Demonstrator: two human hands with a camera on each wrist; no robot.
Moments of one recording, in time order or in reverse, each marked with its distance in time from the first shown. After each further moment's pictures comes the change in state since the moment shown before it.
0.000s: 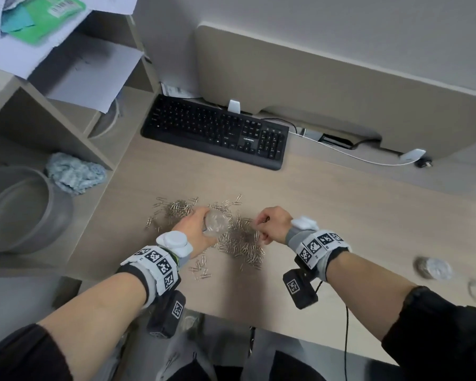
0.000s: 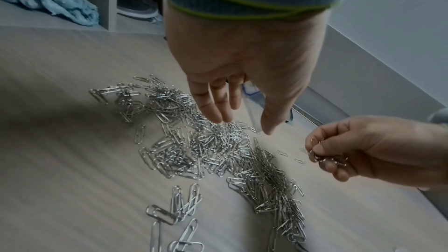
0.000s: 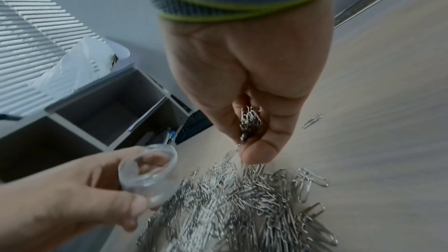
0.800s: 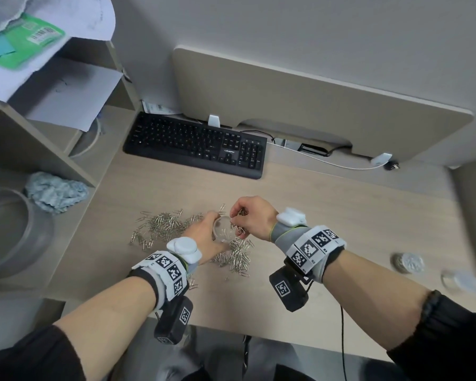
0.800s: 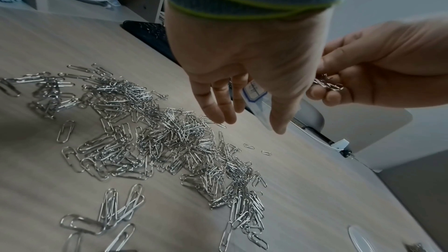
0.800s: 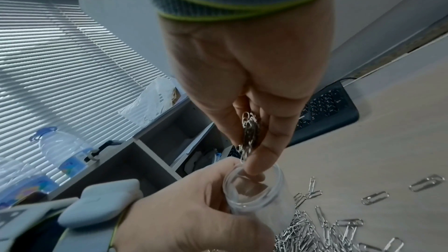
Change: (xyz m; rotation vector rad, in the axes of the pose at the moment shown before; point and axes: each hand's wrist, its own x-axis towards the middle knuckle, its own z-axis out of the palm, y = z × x) left_hand 0.003 0.054 0.012 -0.018 -0.056 0.117; right_hand -0.049 -0.057 -0.025 0.041 0.029 -0.246
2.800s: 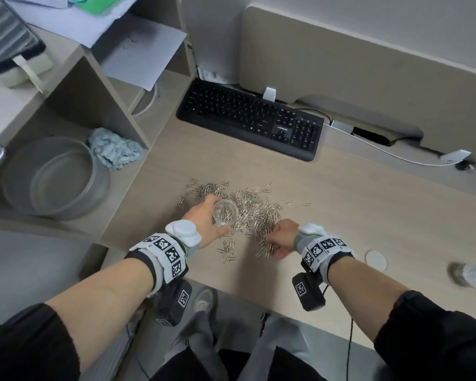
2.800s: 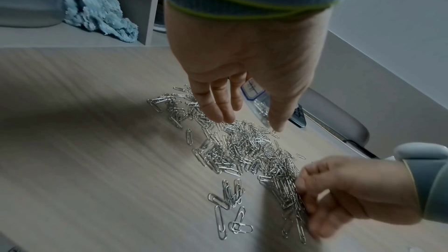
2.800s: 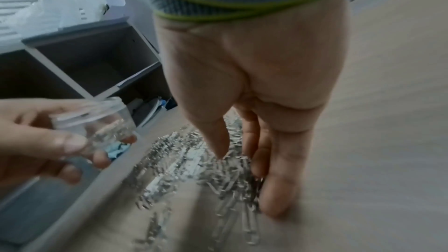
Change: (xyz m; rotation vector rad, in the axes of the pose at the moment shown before) left_hand -0.042 -0.097 -0.024 0.018 0.112 -0.145; right_hand 0.032 0.085 0.086 -0.176 -0.231 0.428
